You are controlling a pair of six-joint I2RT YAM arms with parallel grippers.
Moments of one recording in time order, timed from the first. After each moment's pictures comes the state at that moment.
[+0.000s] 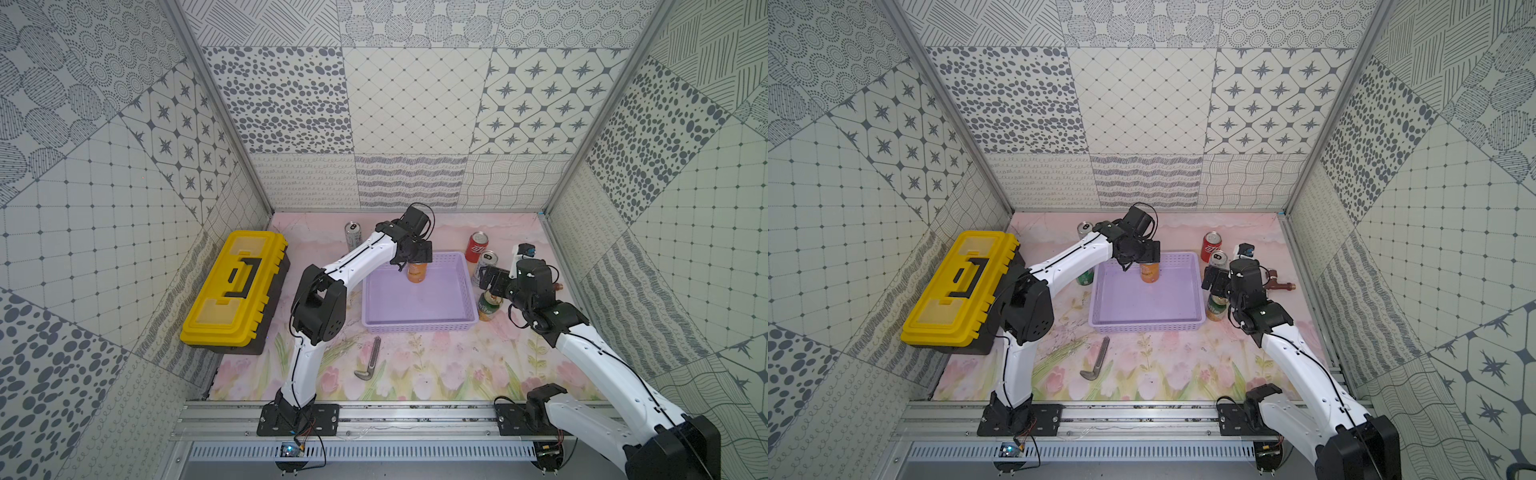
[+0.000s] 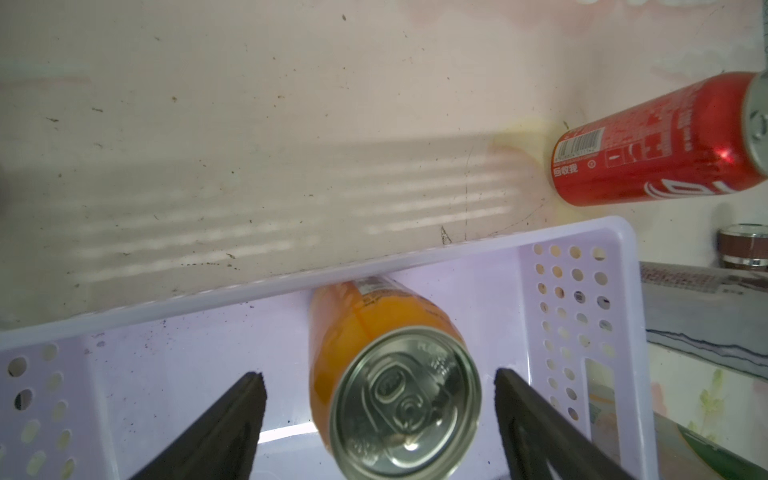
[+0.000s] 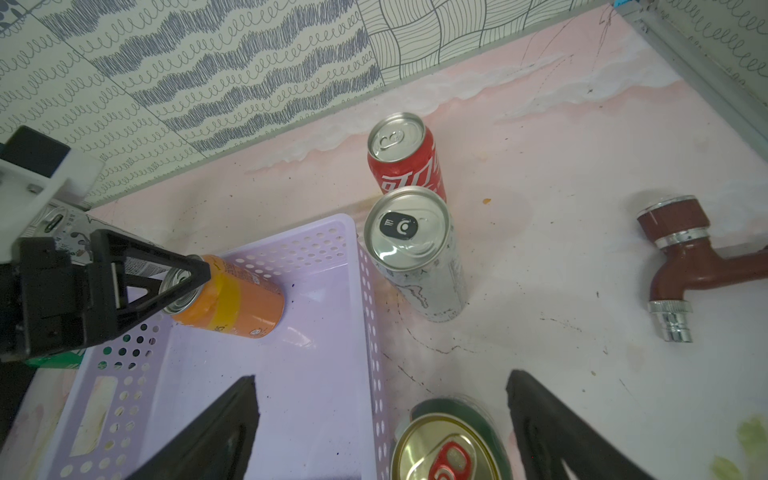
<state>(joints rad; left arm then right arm) -0.60 2.16 1.94 -0.82 -0.03 -0.54 0.32 0.98 0.74 -0.31 0.15 0.48</state>
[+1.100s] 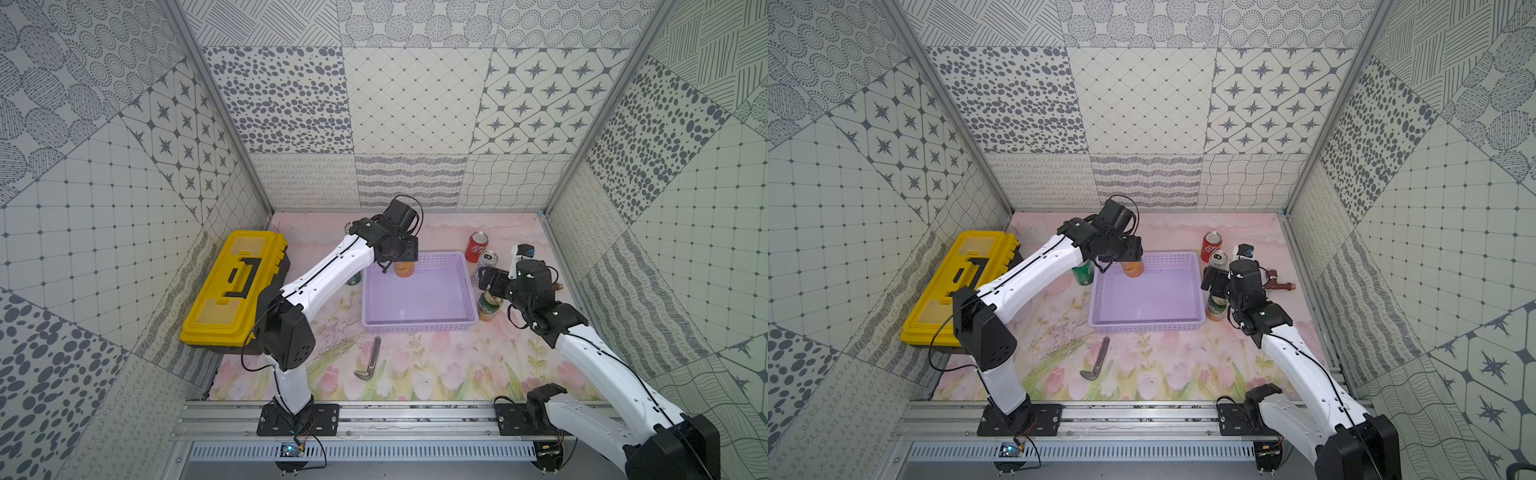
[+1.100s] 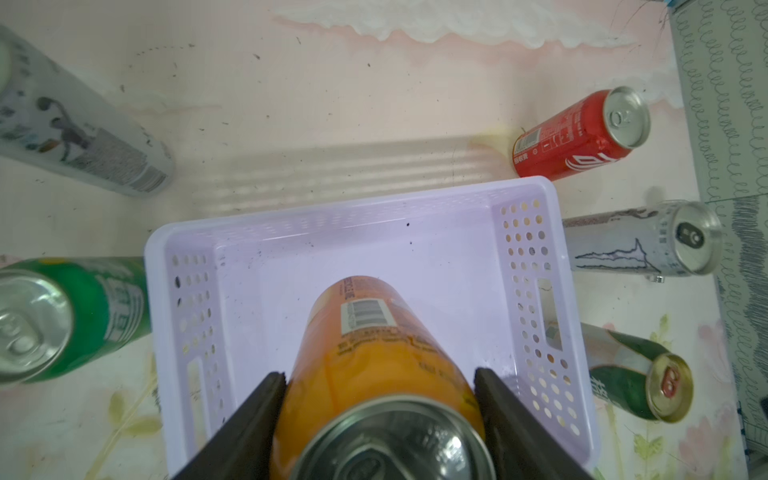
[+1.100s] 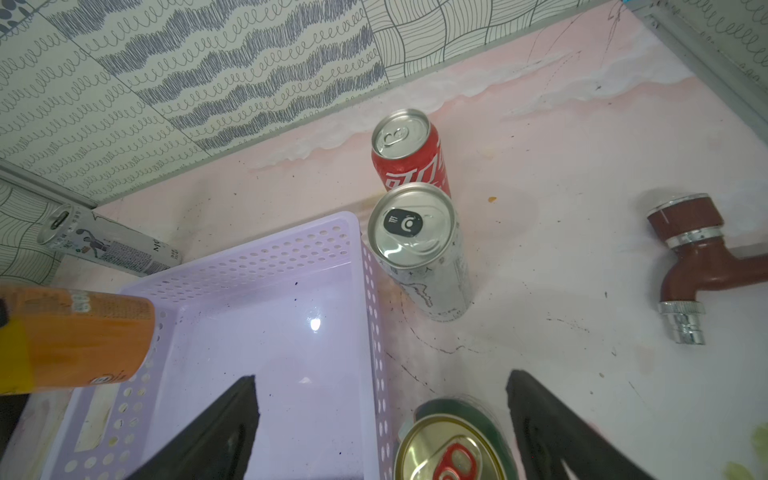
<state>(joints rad) -0.61 1.77 1.76 -0.94 -0.11 -0.53 0.32 0.98 0.72 -0.29 0.14 0.48</state>
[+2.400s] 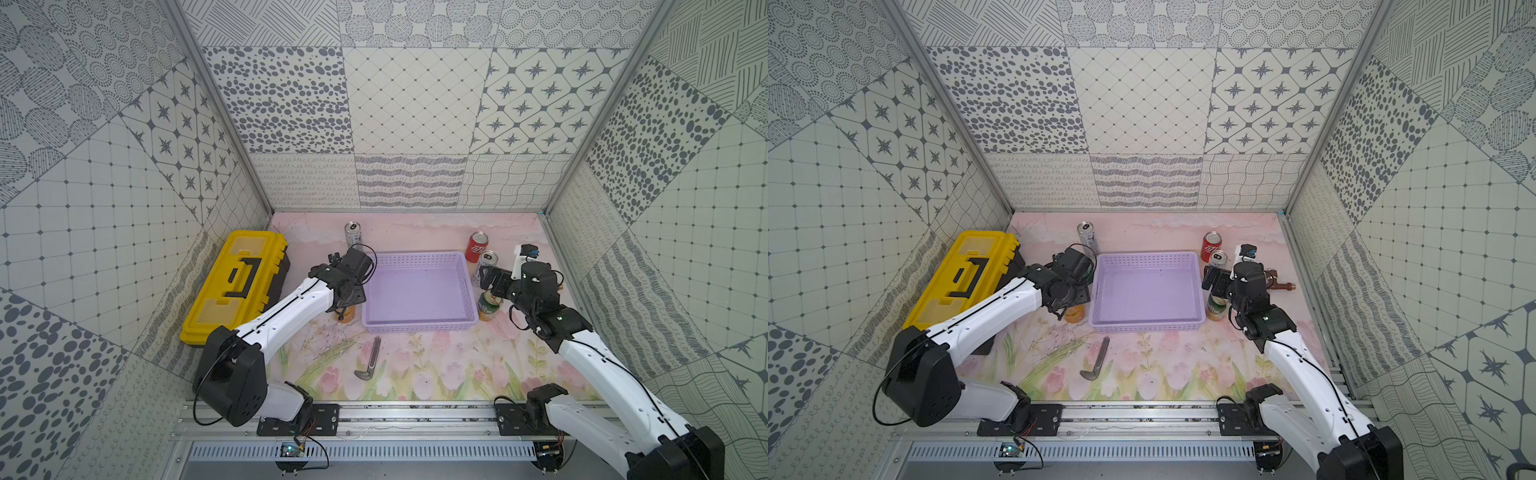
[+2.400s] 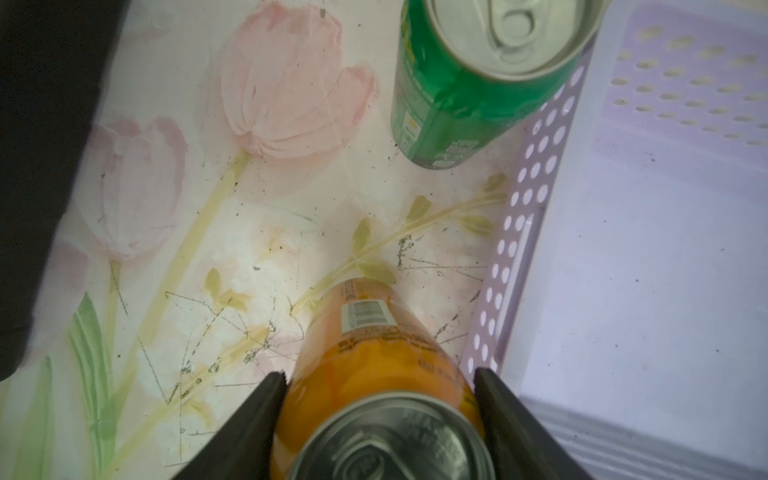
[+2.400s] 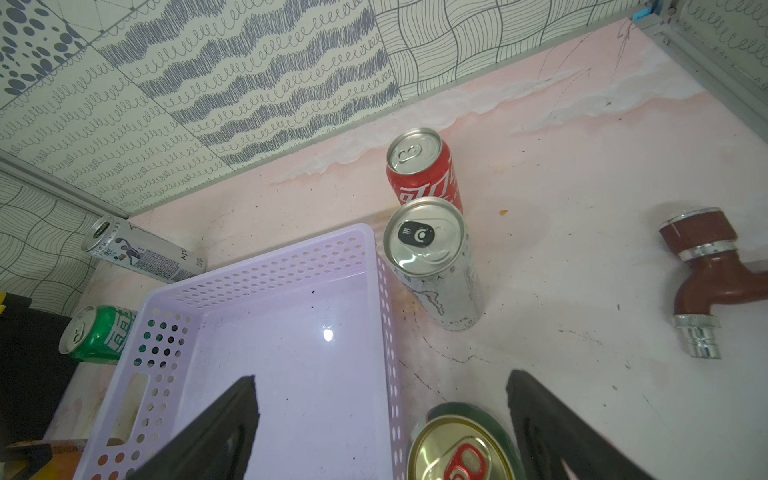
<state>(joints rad) -0.46 1.45 1.08 -0.87 -0.32 -0.76 0.30 0.93 0.70 -0.26 0.11 0.48</state>
